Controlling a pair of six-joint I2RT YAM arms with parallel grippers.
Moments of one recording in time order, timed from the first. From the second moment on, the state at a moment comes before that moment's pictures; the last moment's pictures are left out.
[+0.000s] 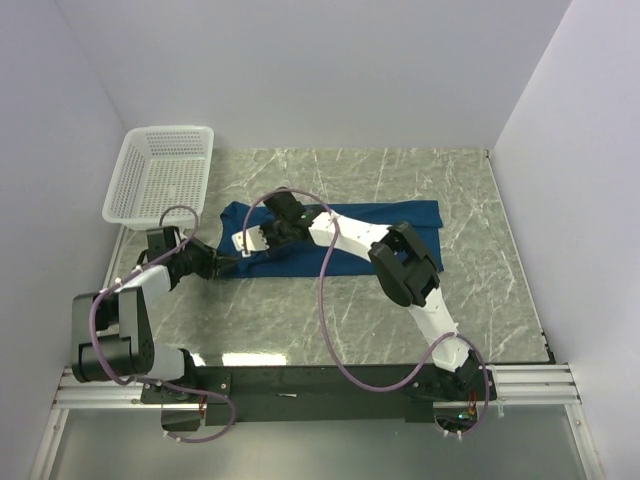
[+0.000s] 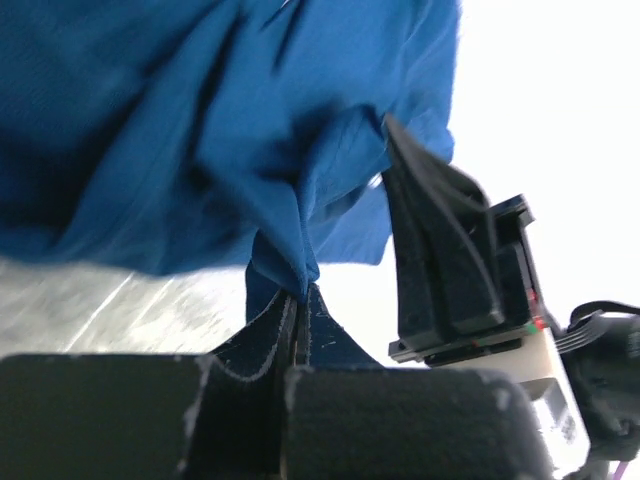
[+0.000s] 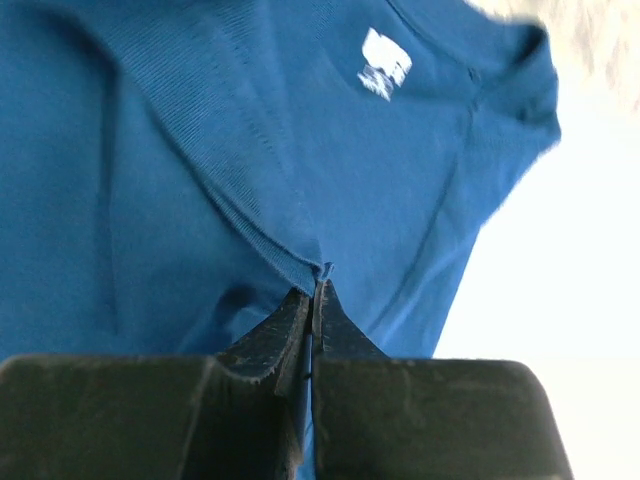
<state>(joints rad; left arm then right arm) 0.16 1.37 0.53 0.00 0.69 -1.09 0.84 2.27 1.78 -0.36 -0.27 -1.24</state>
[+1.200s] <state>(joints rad) 0.16 1.66 0.81 0.01 0.70 -1.11 0.78 2.16 1.63 -0.19 -0.14 -0.98</state>
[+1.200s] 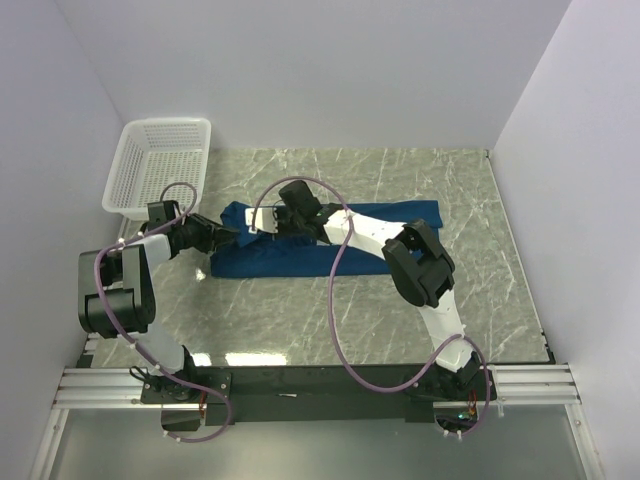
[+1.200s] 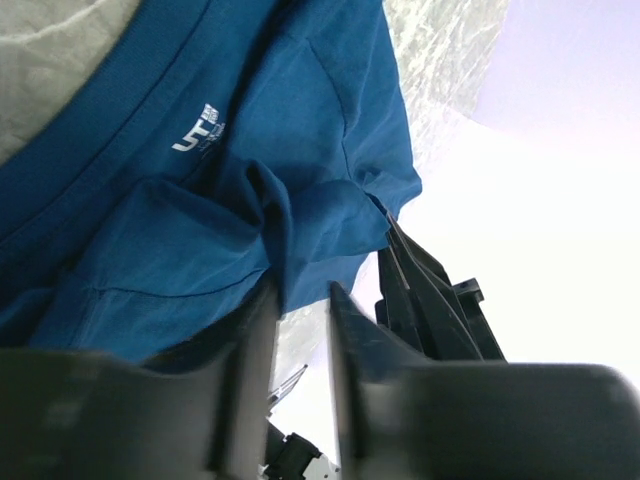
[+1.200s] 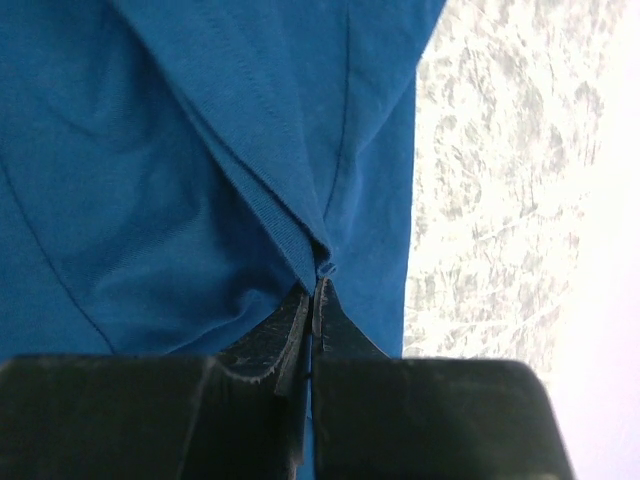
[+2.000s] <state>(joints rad) 0.16 1.23 0.80 -0.08 0.73 -0.99 0.75 2.17 1.67 -0.14 -0.01 -0.80</state>
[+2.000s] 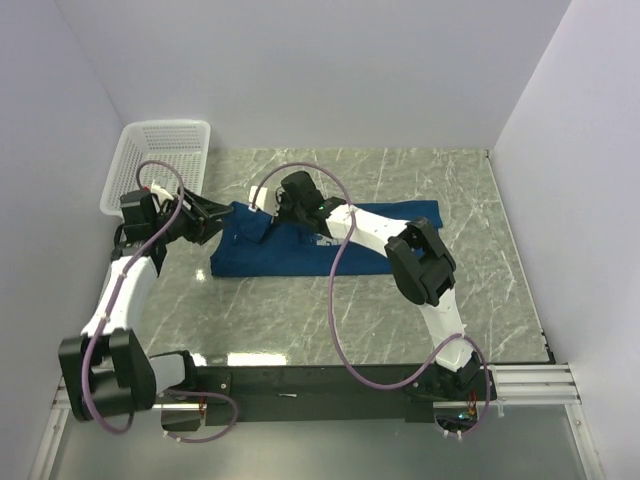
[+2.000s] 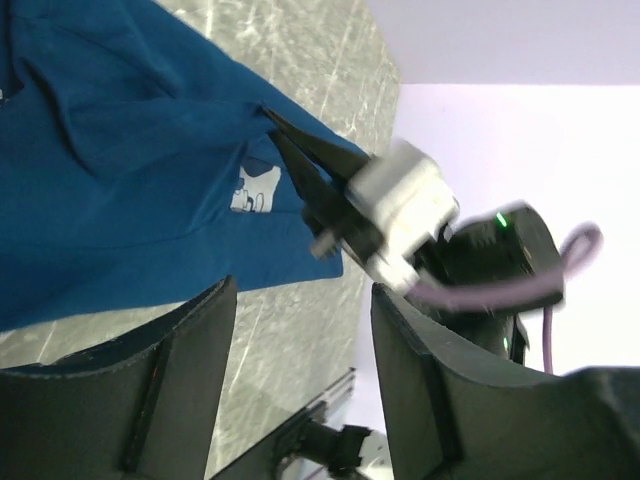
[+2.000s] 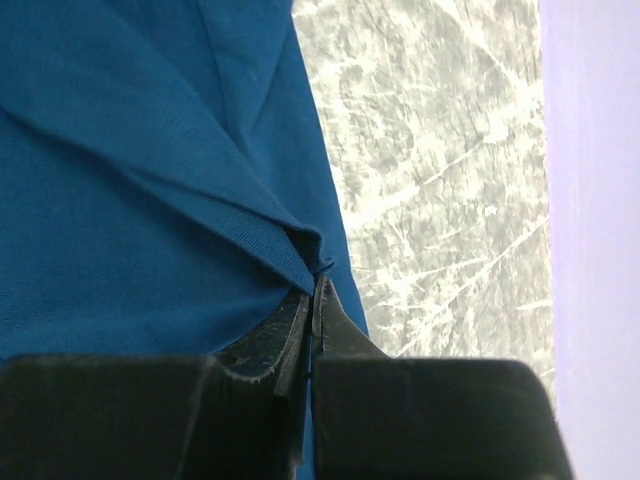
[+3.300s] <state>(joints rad) 0.19 0.75 0.87 -0.65 0.46 -0.64 0.88 2.30 1.93 -0.50 -0.27 -0.86</state>
